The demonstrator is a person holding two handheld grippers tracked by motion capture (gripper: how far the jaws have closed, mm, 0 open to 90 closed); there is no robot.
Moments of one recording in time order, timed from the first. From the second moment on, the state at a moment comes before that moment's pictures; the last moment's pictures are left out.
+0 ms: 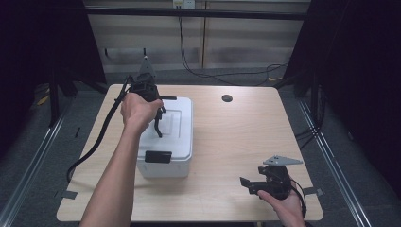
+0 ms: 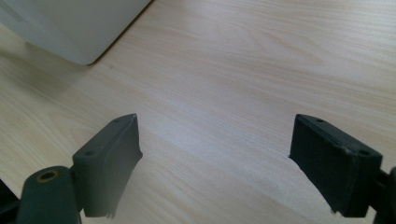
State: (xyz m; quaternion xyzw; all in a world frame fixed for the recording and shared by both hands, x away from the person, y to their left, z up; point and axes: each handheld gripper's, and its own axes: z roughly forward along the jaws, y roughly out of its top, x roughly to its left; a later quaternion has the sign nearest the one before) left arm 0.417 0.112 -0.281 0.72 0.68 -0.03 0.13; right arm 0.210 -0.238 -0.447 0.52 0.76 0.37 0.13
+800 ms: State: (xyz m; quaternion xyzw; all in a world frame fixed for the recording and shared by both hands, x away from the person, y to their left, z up) left arm 0.419 0.107 -0.291 0.72 0.68 -0.03 0.12; right arm 0.210 -0.238 -0.447 0.52 0.76 0.37 0.13
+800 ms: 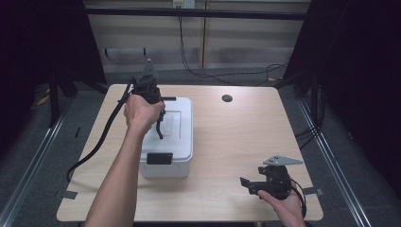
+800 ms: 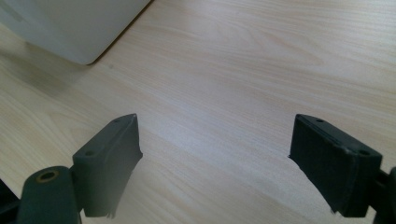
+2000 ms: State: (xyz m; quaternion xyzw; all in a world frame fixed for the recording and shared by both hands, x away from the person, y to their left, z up) left arm 0.430 0.125 -0.291 0.76 0.63 -0.03 0.16; right arm 0.211 -0.238 -0.448 0.52 0.76 0.37 0.13
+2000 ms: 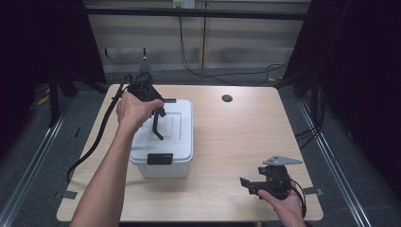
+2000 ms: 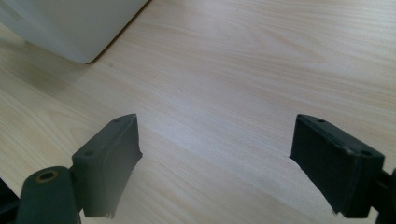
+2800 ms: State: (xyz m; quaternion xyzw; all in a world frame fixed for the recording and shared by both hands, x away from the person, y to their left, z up) left arm 0.398 0.154 -0.270 0.83 0.47 0.00 0.30; right arm 0.212 -0.238 -0.448 0.52 0.76 0.36 0.13
